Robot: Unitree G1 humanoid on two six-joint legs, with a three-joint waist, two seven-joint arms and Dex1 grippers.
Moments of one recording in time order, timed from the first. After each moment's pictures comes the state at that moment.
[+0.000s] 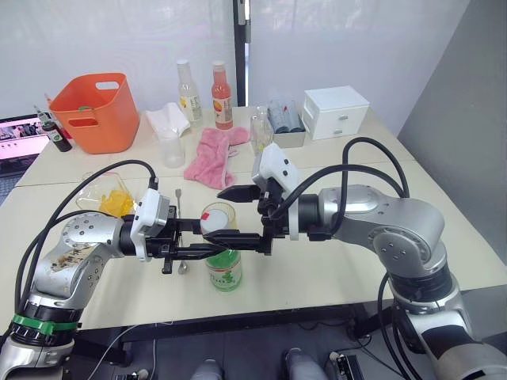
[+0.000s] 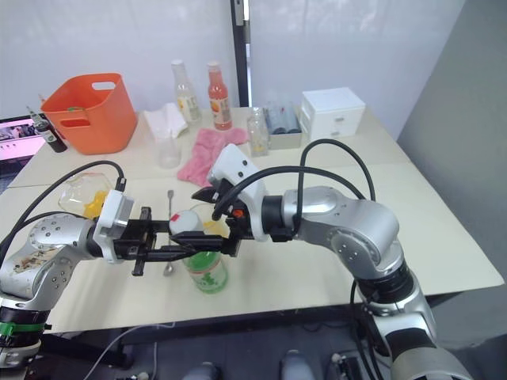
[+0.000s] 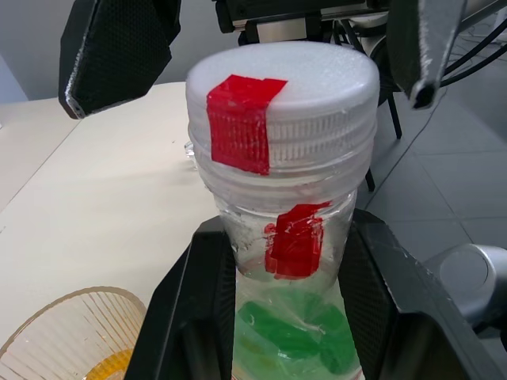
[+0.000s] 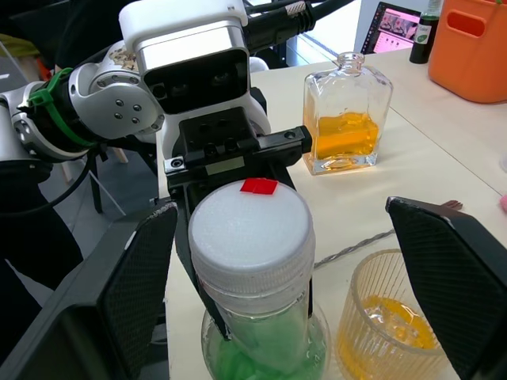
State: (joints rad) left arm -0.37 0.80 0.05 -0.20 -0.65 0.30 -1.32; right arm -0.88 -0.44 0.22 -0.49 0.83 1.06 0.56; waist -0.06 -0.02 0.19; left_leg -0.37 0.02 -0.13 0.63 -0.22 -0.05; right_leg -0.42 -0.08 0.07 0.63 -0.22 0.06
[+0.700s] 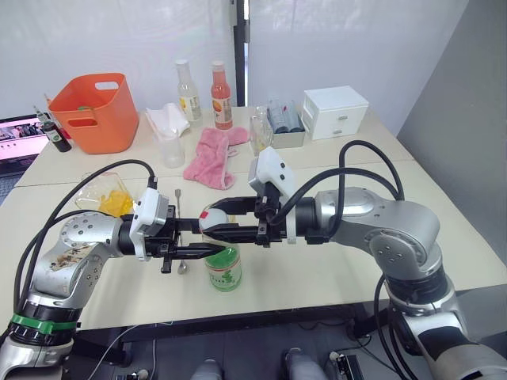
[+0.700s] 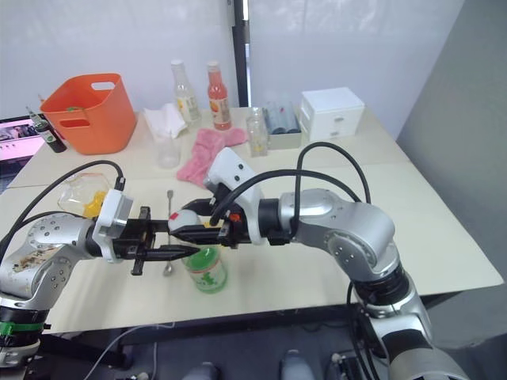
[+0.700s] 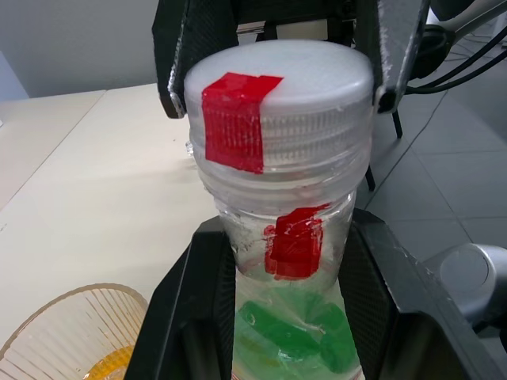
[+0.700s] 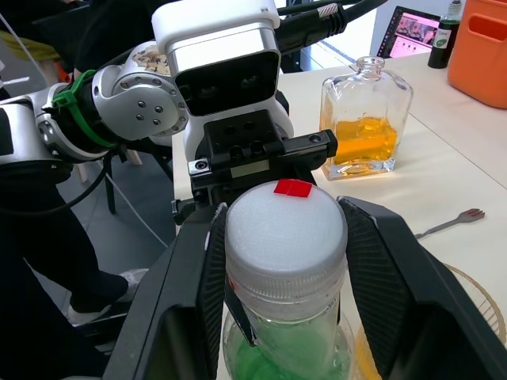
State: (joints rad) left arm -0.37 0.80 0.05 -0.20 -0.65 0.31 -1.32; right arm -0.87 -0.42 0.23 -0.47 0.80 1.03 0.64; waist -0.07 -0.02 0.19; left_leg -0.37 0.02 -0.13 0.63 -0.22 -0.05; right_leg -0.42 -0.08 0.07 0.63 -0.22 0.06
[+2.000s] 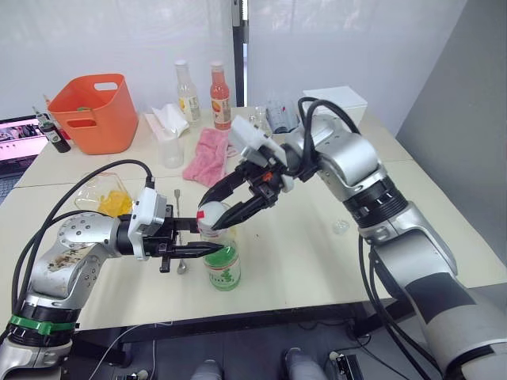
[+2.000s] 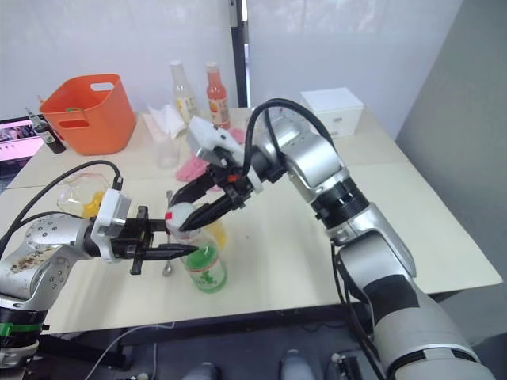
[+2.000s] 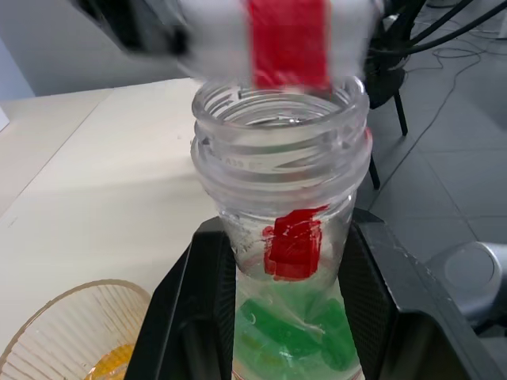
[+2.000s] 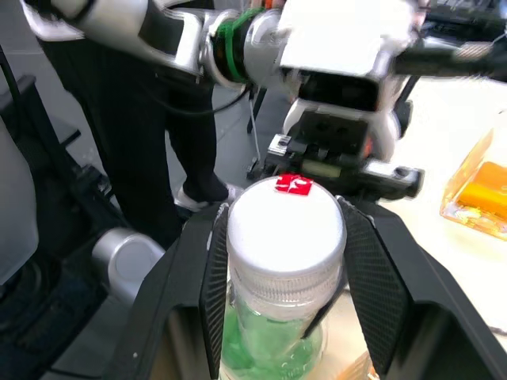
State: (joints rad) left arm -0.36 0.81 0.06 -0.20 -0.64 0.30 -1.32; right arm -1.32 -0.37 0.39 0.35 0.49 0.50 1.58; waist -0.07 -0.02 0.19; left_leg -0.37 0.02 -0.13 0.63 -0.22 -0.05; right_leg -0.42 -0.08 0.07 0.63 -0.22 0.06
